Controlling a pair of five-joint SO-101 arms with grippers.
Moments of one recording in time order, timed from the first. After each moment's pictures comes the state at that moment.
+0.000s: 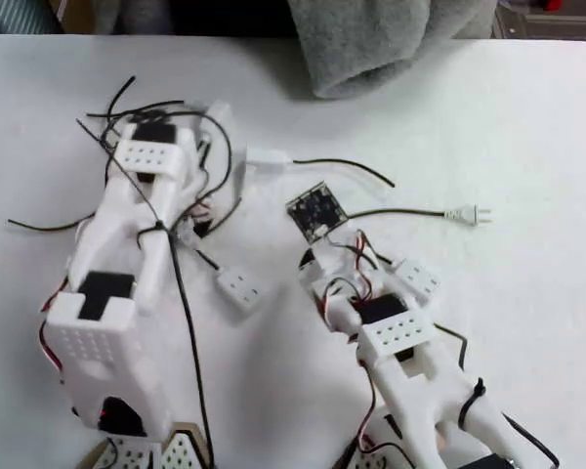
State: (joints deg) left arm -0.5 23.8 -4.7 86.2 29.9; right arm -24.4 -35.1 70.5 19.5 16.2
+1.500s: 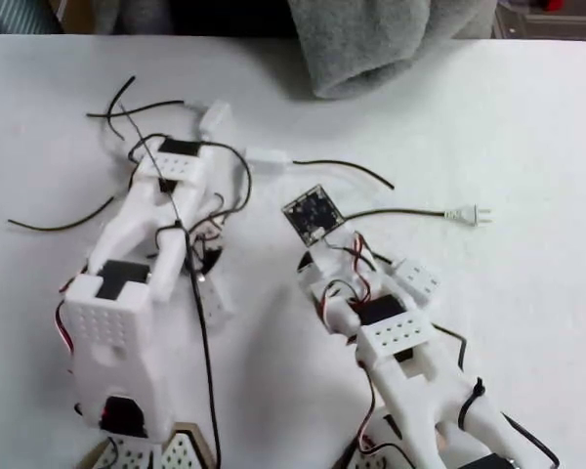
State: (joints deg) left arm 2.3 31.1 -3.0 87.2 24.5; right arm -25.0 -35.1 70.9 19.5 16.6
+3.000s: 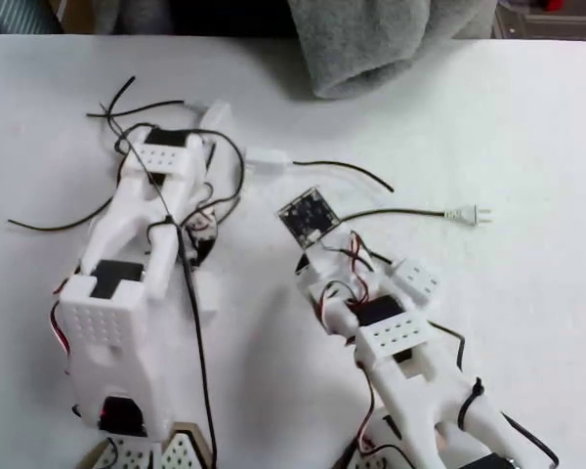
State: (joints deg) left arm 0.3 30.5 -7.2 89.5 19.6; right arm -25.8 -35.1 70.9 19.5 18.2
